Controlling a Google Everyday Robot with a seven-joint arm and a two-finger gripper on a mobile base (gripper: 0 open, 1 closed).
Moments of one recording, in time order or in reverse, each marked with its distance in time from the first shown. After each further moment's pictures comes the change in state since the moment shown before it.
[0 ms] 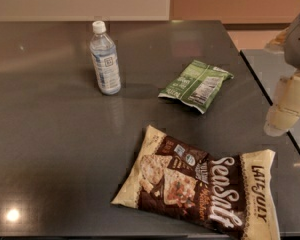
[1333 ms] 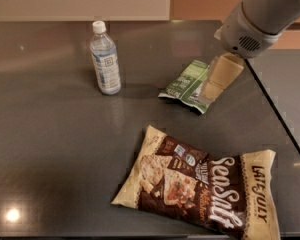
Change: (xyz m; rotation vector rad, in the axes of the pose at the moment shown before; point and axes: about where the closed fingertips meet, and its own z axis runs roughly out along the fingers) arm -0.090 -0.062 0.055 0.046 -0.175 0.050
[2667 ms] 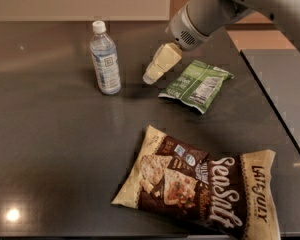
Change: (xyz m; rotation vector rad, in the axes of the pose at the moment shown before) arm -0.114 -0.040 0.085 -0.075 -0.294 0.046
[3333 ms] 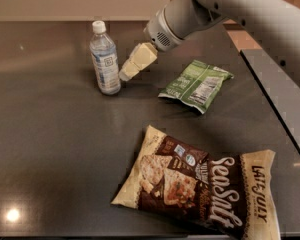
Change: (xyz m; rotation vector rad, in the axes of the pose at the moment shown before) arm -0.046 0.006 0.045 -0.051 -0.124 0.012
